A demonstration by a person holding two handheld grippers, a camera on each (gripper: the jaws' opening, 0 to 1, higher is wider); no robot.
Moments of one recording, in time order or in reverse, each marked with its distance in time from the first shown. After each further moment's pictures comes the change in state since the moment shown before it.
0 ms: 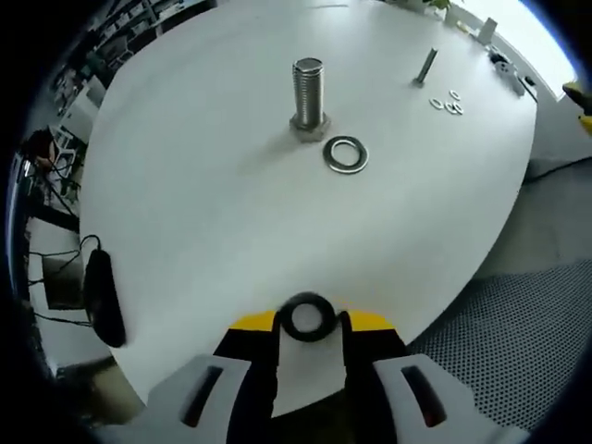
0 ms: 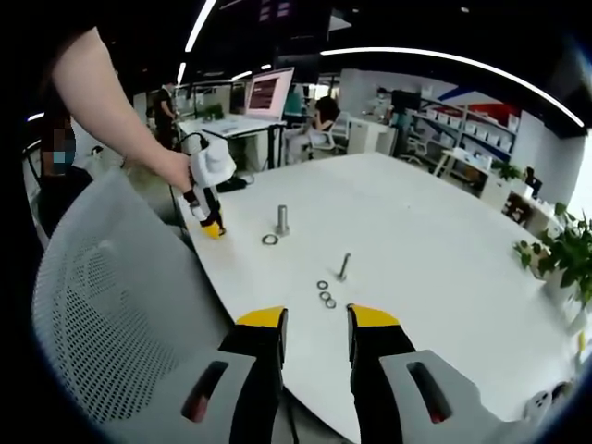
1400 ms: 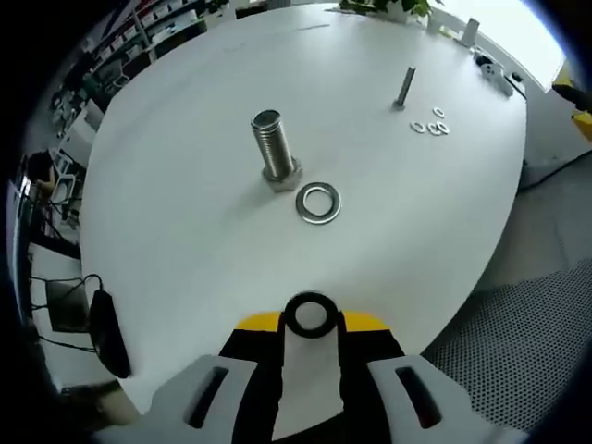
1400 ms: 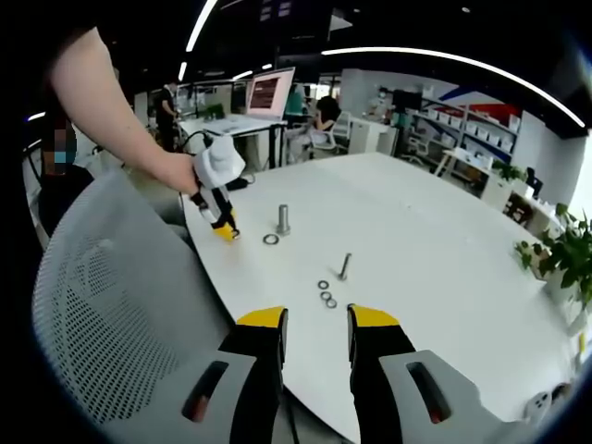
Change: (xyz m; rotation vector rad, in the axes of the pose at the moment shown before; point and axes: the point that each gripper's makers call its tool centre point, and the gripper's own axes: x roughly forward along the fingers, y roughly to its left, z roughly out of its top) left arm 0.001 -0.016 0.039 0.057 -0.095 0.006; right arm 0.000 0.000 0.000 -0.004 0.000 0.002
